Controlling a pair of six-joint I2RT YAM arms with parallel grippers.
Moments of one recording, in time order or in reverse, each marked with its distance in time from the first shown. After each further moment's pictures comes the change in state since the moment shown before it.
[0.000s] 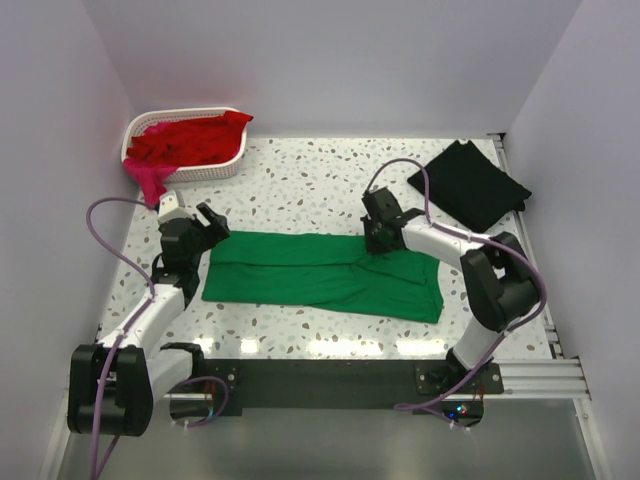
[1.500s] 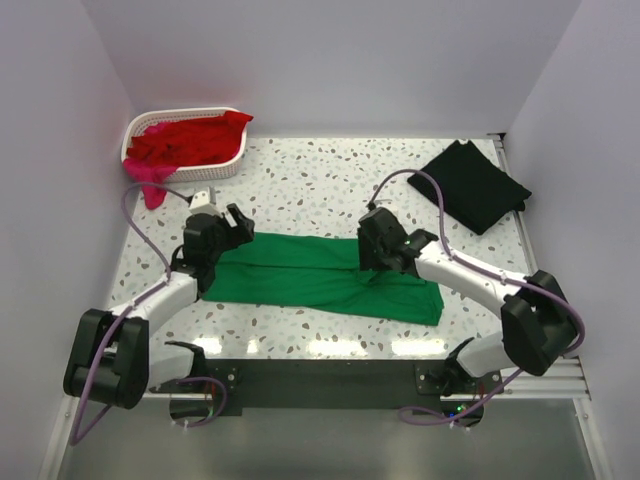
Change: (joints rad) left arm -0.149 0.154 0.032 0.073 0.056 0.031; right arm 0.183 -0.291 -0.130 -0.114 0.179 0.167
